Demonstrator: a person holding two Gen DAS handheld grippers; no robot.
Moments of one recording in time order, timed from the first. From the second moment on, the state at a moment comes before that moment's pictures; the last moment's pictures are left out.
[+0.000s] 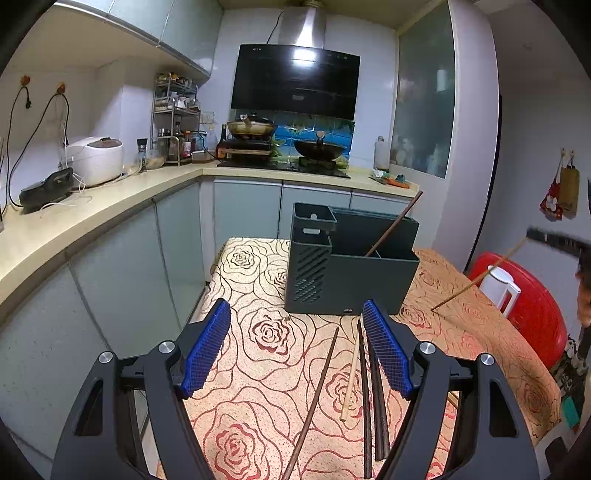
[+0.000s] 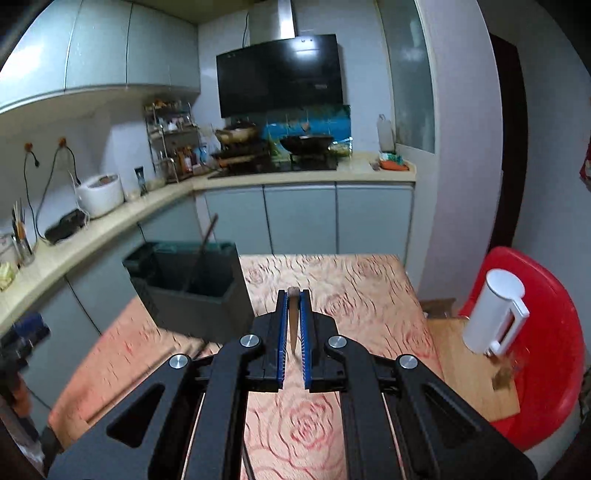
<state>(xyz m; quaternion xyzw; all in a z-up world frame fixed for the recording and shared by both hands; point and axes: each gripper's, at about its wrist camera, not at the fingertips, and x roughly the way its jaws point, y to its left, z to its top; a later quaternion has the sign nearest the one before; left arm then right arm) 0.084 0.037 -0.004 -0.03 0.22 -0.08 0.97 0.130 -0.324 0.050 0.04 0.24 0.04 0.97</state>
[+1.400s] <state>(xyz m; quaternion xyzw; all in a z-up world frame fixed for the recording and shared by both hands) 0.099 0.027 -0.040 0.00 0.27 -0.09 0.96 0.274 -0.244 0.082 0.08 0.34 0.14 0.93</state>
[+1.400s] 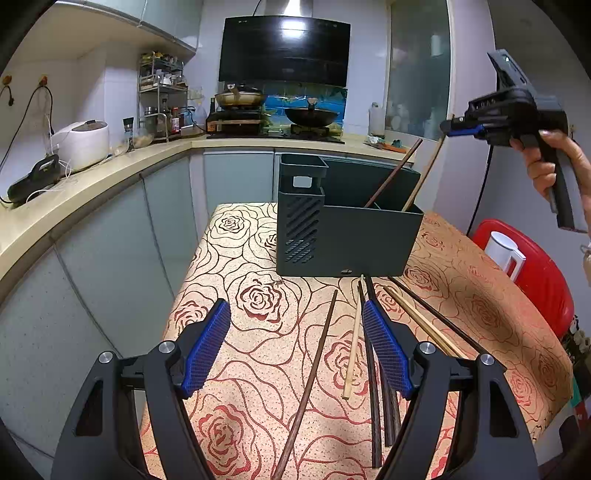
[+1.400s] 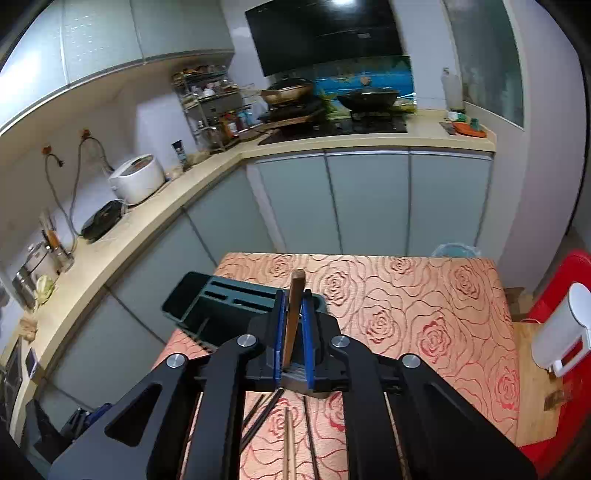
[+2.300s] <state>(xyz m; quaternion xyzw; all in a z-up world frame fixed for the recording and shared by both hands) 0.092 0.050 -0.033 0.00 0.25 -0.05 0.97 0.153 -0.278 0.031 0.01 0.26 0.07 0.96</state>
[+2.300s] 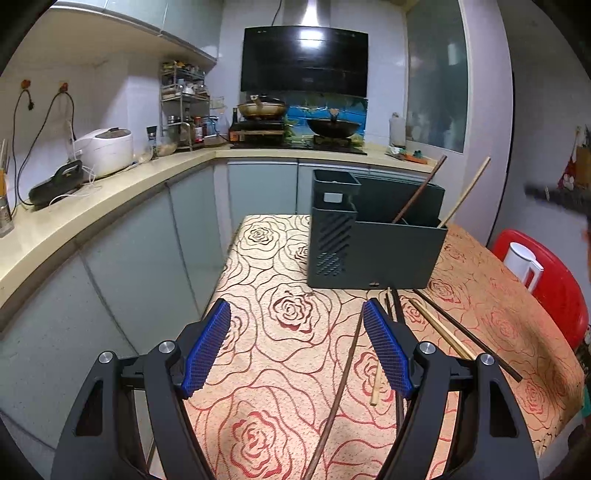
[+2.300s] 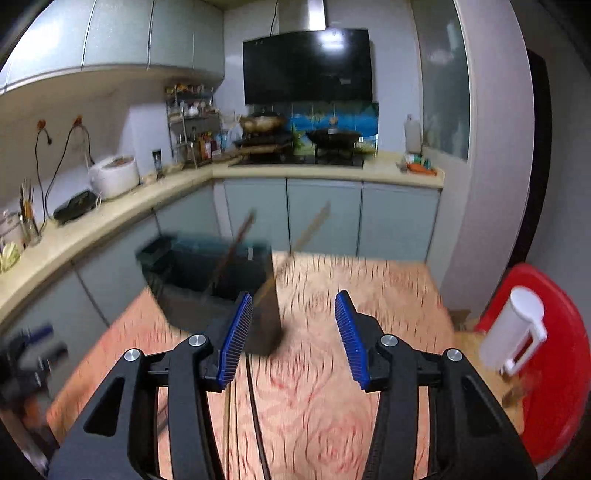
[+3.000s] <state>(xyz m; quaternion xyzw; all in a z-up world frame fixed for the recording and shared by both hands) 0.053 0.048 -0.087 0.04 0.33 -0.04 0.94 0.070 -0.262 -0.115 -0.02 0.36 0.05 0.93</state>
